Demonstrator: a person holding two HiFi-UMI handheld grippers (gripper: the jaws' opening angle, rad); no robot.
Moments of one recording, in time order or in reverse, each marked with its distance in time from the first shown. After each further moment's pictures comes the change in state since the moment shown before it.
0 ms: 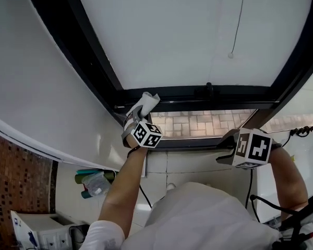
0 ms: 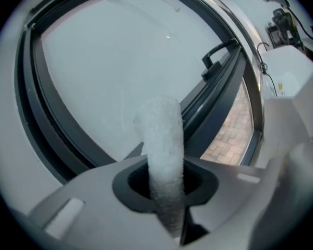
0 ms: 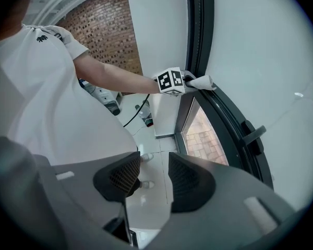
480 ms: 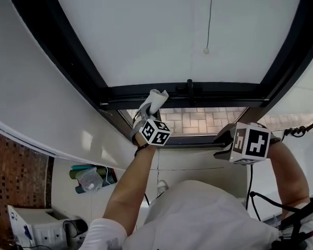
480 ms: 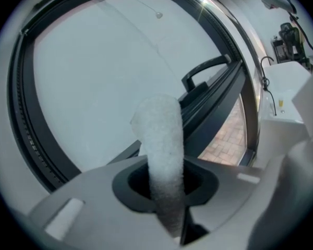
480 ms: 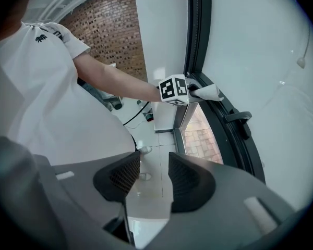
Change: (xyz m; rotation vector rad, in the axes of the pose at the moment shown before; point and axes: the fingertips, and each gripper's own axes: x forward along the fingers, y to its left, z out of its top) left arm 0.001 -0.085 0.078 -0.086 -0.034 -0.045; right arm -0.033 -0.014 -0.056 -0.058 0.027 -0.001
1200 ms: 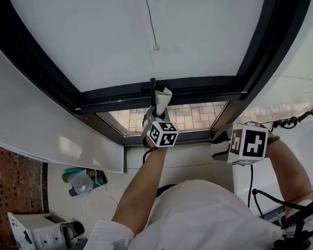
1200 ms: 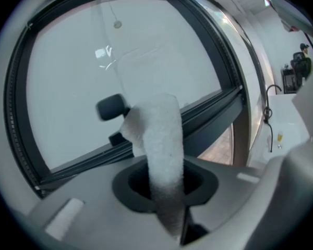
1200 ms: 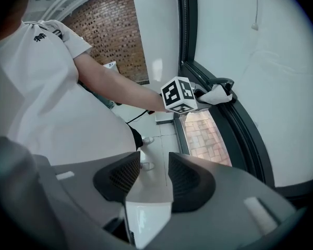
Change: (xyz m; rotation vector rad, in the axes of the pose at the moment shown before) left arm 0.017 -0.136 0.095 -0.211 -0.087 -0.060; right arm -0.028 0.004 -0.107 0.049 0.014 0.026
